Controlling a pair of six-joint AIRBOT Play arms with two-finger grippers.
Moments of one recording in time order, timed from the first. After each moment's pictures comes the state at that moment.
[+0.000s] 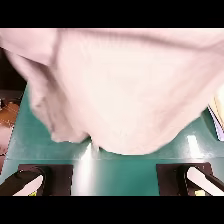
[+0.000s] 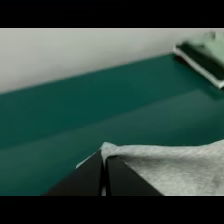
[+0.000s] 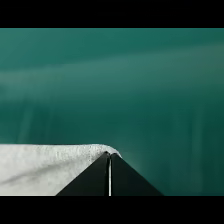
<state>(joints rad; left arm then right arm) -0.13 -1.04 1.92 1.24 -1.23 -1.41 -0.52 -1.07 1.88 -0.87 1.64 1.54</state>
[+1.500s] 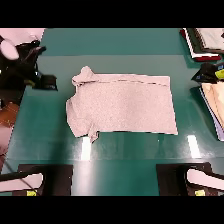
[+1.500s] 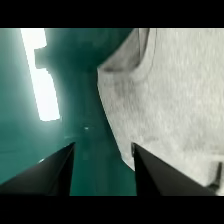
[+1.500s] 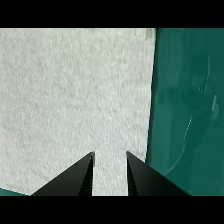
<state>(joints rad) 0.02 -1.38 1.40 1.35 -1.39 -1.47 -0.31 -1.31 1.50 -1.17 1.48 1.42</state>
